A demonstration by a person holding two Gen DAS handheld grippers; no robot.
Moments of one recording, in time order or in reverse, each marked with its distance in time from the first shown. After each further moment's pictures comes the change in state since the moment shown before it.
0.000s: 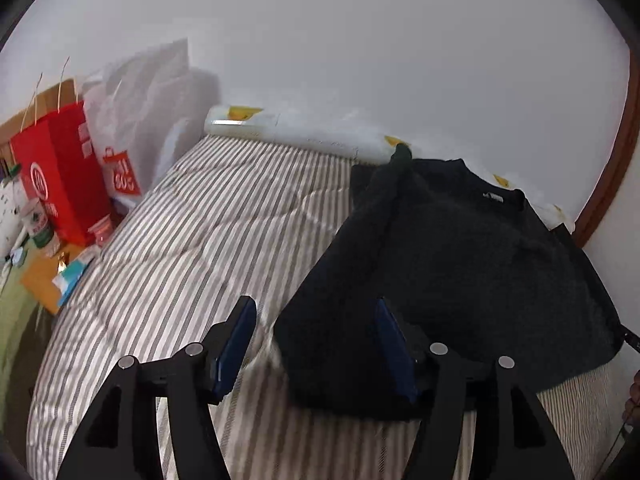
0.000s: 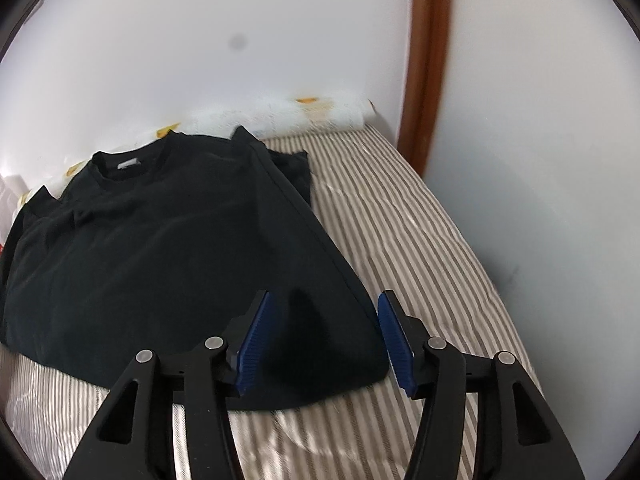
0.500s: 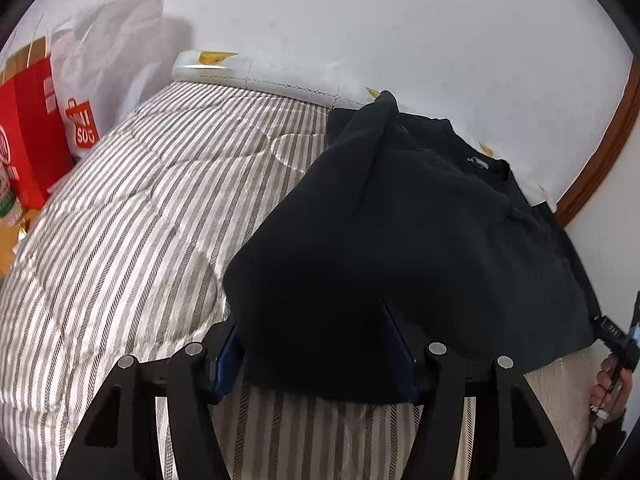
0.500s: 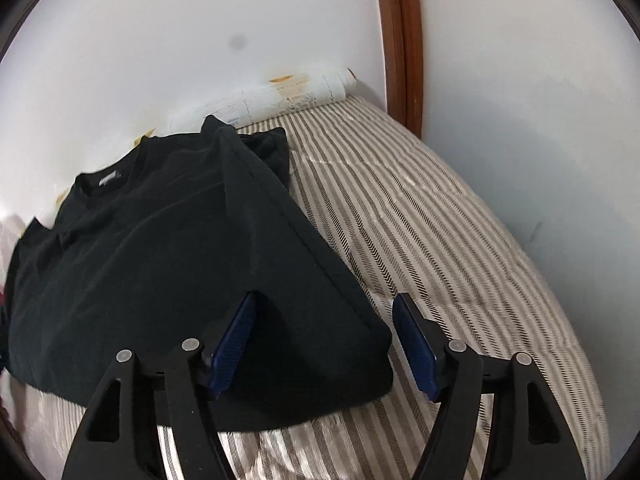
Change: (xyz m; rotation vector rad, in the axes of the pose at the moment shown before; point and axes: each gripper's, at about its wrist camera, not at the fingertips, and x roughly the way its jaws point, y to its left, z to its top) left arm 0.038 -0.012 -0.015 -0.007 0.125 -0.102; right arm 0.044 -0.022 -0.006 0.150 0.043 0.072
